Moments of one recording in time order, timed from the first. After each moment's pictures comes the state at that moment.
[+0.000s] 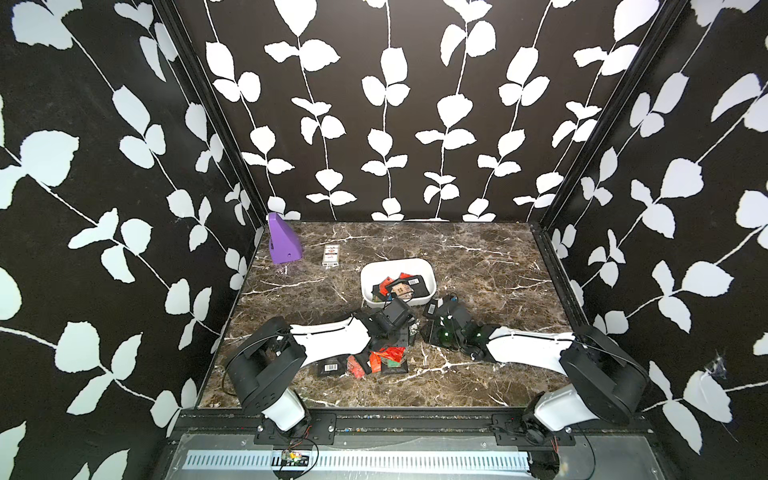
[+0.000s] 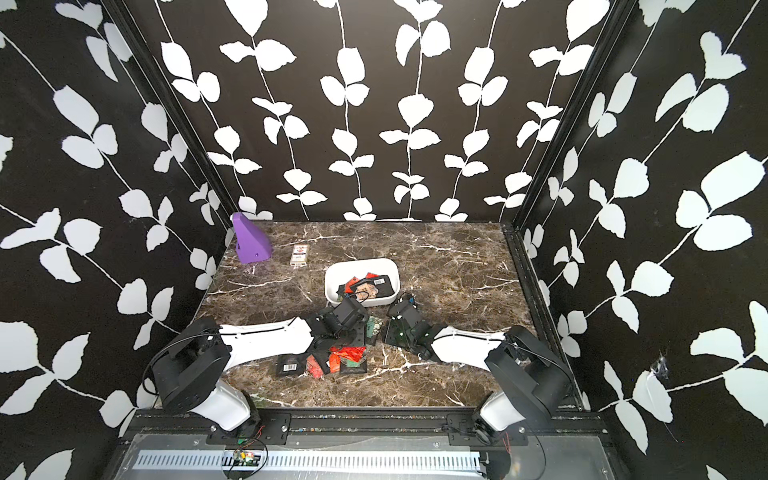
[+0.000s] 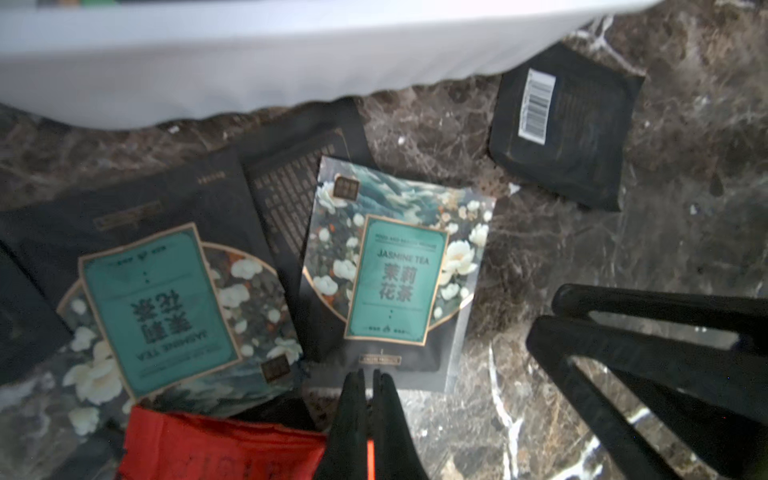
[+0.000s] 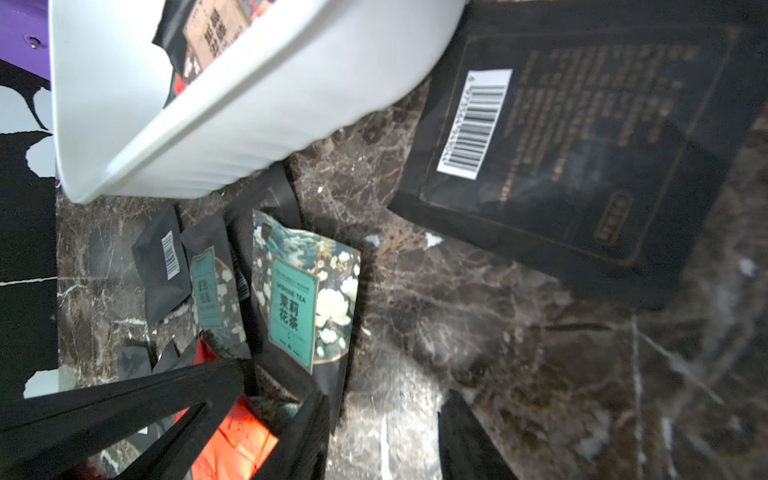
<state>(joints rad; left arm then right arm) -0.94 1.58 0.83 -0.29 -0.11 -0.79 0.80 1.51 0.62 0.04 -0.02 0.91</state>
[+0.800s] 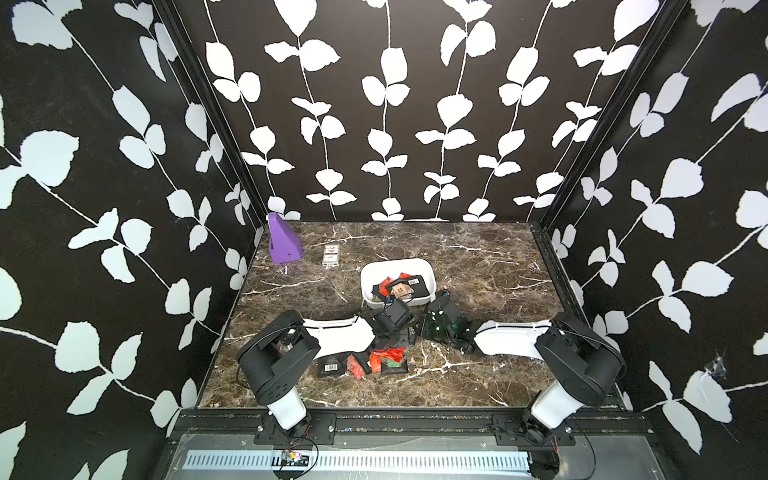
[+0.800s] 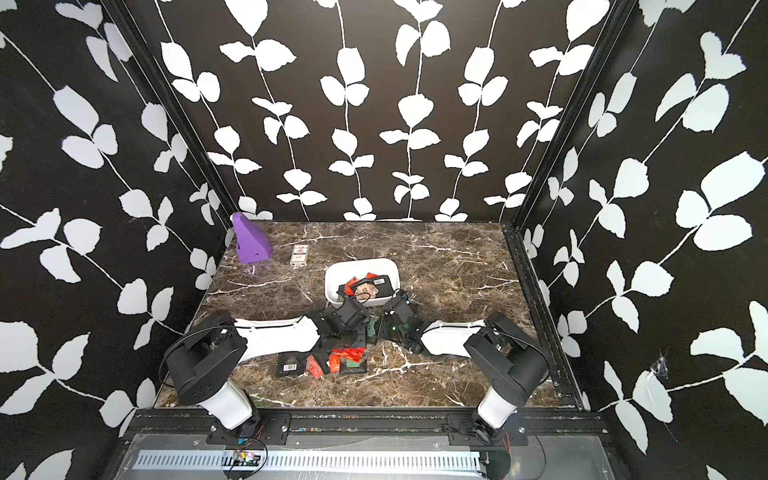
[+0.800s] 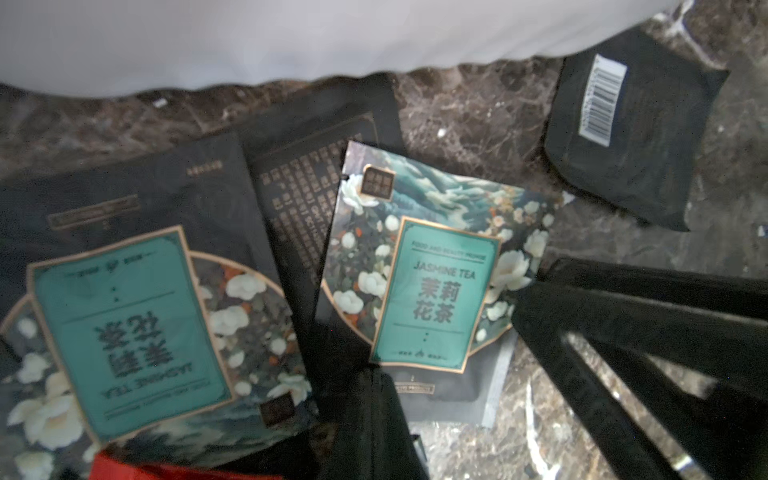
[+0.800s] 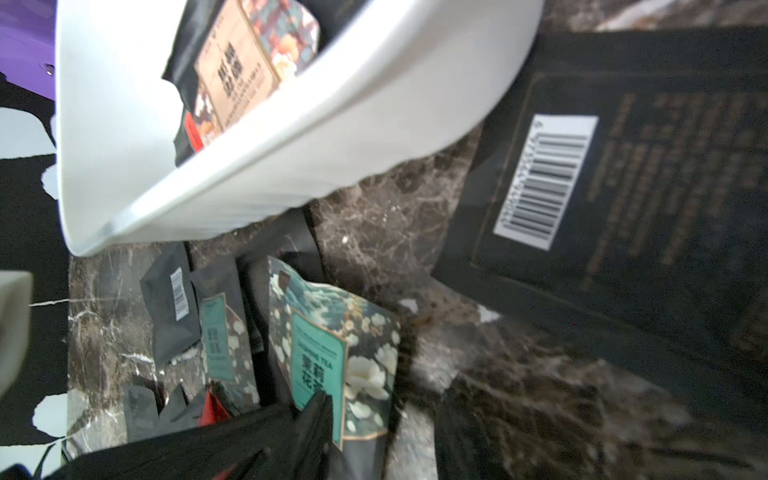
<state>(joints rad) -0.93 1.65 0.83 -0.25 -0.11 -0.83 0.80 1.65 0.69 0.14 -0.02 0.92</state>
